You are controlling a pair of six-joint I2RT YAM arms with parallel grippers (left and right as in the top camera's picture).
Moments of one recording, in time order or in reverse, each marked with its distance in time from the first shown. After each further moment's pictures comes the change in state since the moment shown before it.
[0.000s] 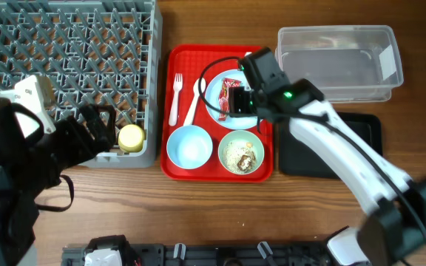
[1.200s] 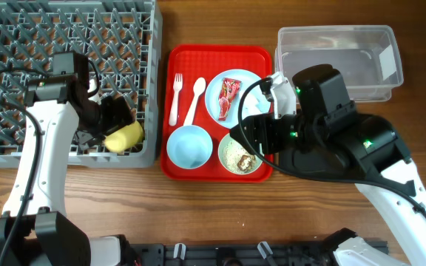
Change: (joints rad) left arm 0.000 0.516 -0.357 0.179 -0.098 -0.026; right arm -0.028 -0.444 0.000 -0.282 -0.449 -0.034
